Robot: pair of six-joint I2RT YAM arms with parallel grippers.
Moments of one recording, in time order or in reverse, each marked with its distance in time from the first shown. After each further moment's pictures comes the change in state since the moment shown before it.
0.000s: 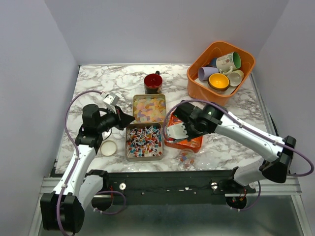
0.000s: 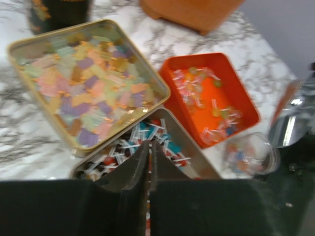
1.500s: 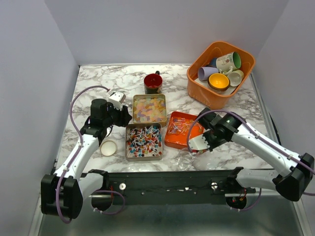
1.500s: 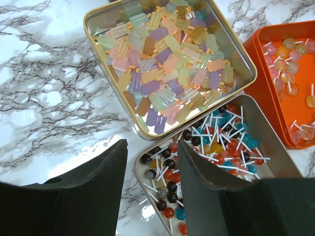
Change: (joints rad) left arm -0.062 0.174 0.095 -0.132 -0.332 0.261; right arm -0.251 -0.241 -0.353 0.034 -0.138 -0.302
